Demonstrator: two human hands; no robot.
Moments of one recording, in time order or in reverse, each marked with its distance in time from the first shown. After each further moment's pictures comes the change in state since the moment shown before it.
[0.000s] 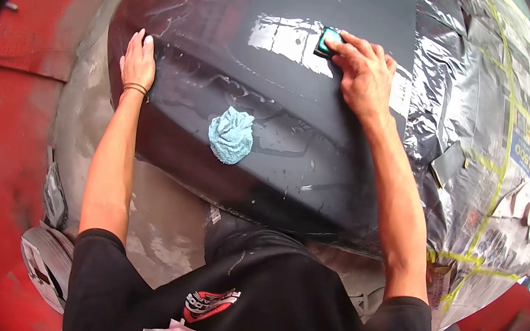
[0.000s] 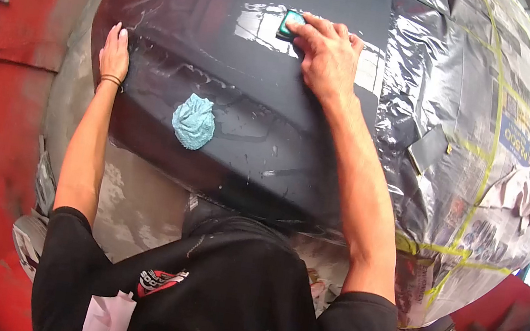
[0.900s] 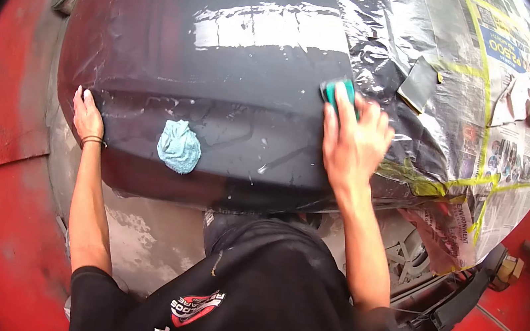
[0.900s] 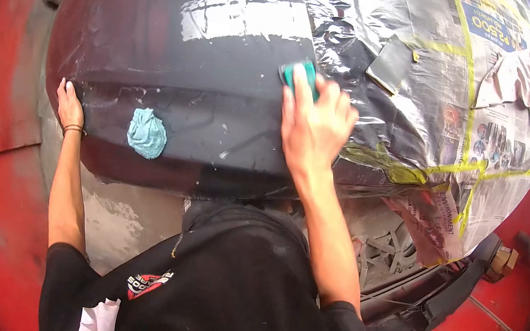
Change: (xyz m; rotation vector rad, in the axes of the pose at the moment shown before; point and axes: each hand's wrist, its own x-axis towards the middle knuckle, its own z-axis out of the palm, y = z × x) left_hand 0.015 -0.005 0.001 -0.073 0.019 0.079; right_hand -0.163 -0.071 -0.090 -0.471 0.034 0.566
